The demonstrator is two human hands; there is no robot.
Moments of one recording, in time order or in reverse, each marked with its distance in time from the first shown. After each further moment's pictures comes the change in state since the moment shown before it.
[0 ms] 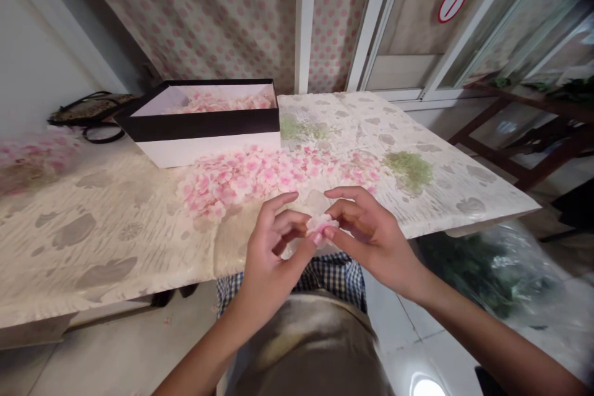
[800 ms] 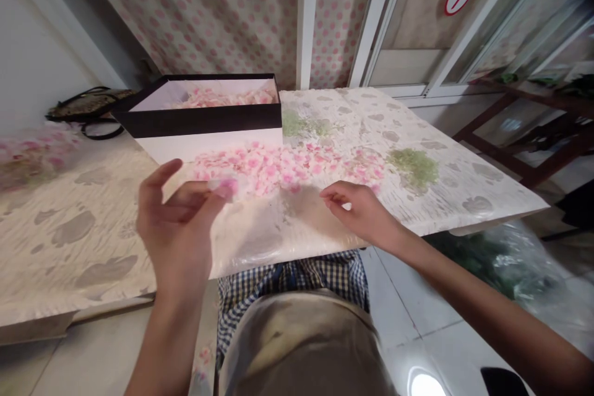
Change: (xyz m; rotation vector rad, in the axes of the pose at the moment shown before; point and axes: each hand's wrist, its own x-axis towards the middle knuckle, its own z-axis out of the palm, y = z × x) left_hand 0.028 0.017 -0.064 0.010 0.605 0.209; right_hand 0.045 0.044 -0.024 -0.713 -0.060 -0.040
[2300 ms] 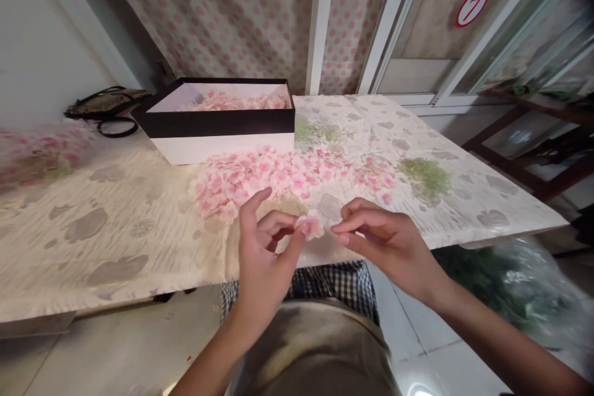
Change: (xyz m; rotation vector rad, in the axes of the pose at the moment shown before) left_hand -0.051 -0.018 0.023 0.069 -0.309 -0.105; right_hand -0.031 -0.045 -0.006 0.567 0.041 -0.034
